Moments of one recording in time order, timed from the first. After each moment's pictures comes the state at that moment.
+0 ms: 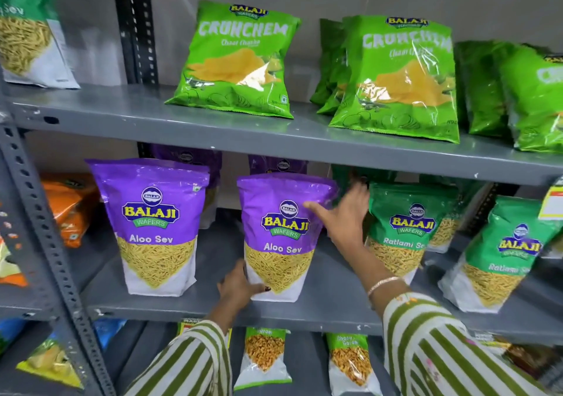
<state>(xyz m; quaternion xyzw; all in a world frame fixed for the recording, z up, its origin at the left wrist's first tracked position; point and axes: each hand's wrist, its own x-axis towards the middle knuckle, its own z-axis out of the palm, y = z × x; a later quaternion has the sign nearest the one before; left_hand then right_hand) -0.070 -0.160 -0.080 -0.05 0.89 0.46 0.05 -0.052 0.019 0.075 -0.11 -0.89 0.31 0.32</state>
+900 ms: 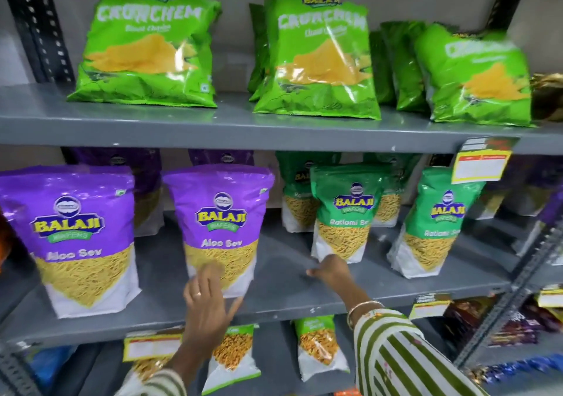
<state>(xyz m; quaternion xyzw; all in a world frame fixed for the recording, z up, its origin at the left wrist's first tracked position) -0.014 -0.127 -0.112 0.13 0.92 0.22 -0.29 -0.018 0.130 -0.063 -0.24 -0.90 0.35 0.00</state>
